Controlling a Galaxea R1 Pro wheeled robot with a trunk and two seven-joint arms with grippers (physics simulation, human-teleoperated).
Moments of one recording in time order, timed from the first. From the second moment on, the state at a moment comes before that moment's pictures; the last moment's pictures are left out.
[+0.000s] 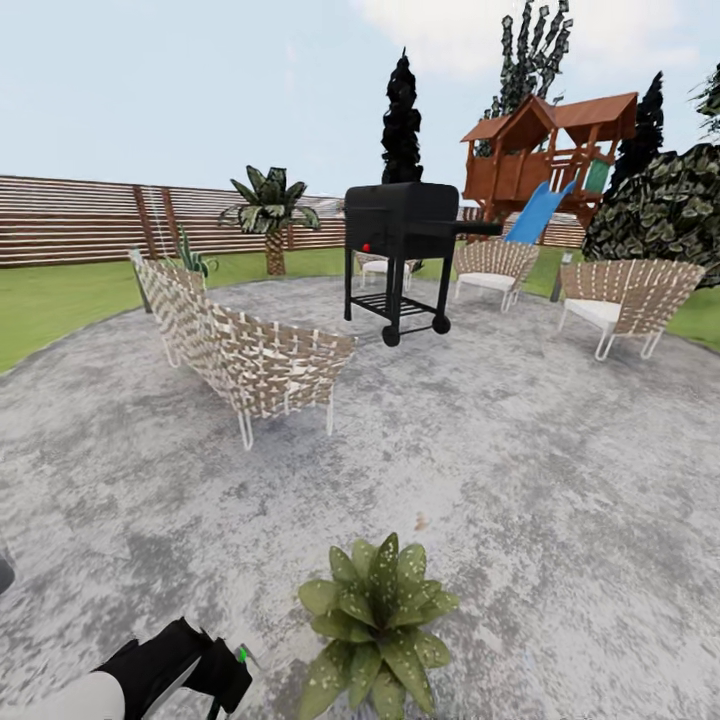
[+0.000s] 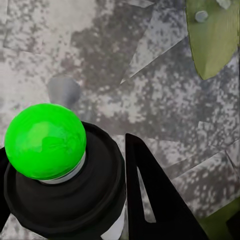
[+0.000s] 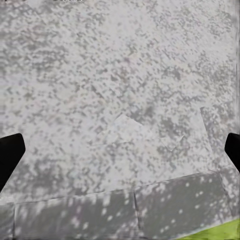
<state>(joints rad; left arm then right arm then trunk) -0.61 0.19 -0.84 -0.35 0.26 0.34 -0.51 0.26 -0.29 -0.32 -0.83 0.03 -0.19 0.19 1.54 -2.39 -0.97</state>
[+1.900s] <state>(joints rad) -0.73 0.09 -0.84 -0.41 0.26 0.47 -0.45 0.26 -0.29 -0.32 -0.84 0.03 -0.23 0.19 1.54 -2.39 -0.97</state>
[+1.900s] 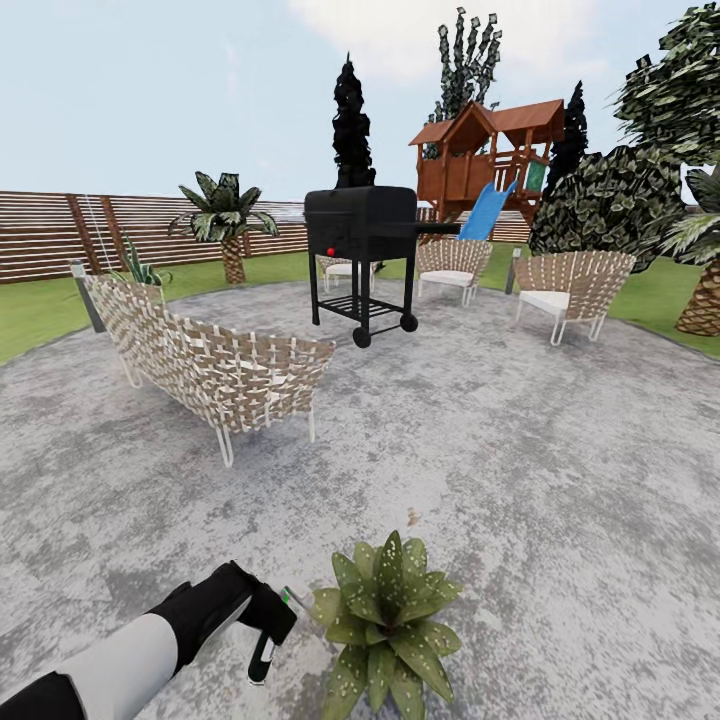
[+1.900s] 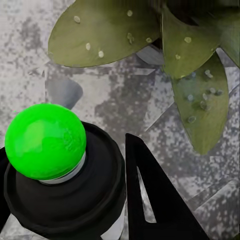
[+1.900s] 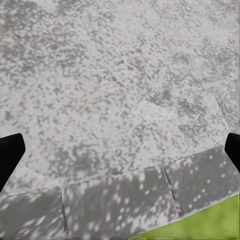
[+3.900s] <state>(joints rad) -0.46 0.24 -0.82 -1.49 0.91 0.46 0.19 -0.20 -0.22 -0.29 -1.41 0.03 0.61 0.18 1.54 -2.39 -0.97</state>
